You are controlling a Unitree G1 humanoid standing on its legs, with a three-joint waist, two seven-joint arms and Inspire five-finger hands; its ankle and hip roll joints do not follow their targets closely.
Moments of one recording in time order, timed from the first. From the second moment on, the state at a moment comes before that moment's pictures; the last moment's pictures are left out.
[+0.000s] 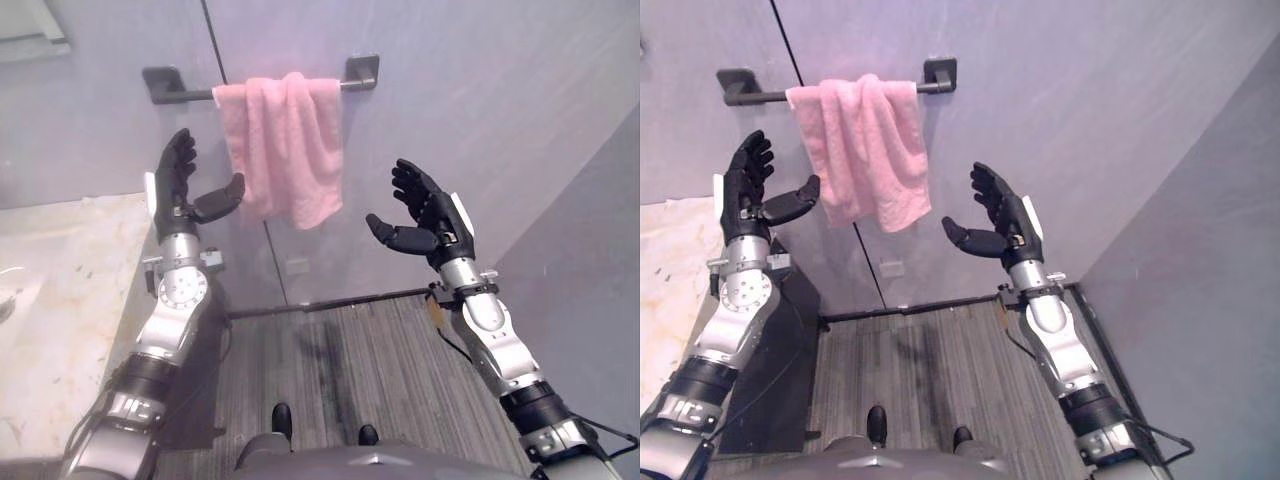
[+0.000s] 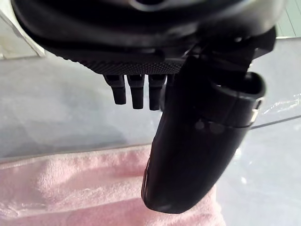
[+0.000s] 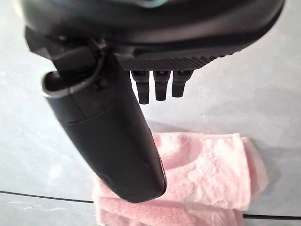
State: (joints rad) left arm -0.27 0.48 -0.15 0.18 -0.26 -0.23 0.49; right arm -0.15 -0.46 0.26 0.07 0.36 -0.27 -0.10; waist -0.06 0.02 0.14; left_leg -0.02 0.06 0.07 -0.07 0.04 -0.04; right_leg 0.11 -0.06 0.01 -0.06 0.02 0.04
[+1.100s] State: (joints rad) left arm -0.26 0.51 -0.12 0.14 -0.28 -0.19 0.36; right arm -0.06 -0.39 0.26 0.03 0.36 -0.26 -0.09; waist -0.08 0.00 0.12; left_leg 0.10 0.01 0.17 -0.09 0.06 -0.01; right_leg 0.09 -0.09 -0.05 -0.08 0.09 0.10
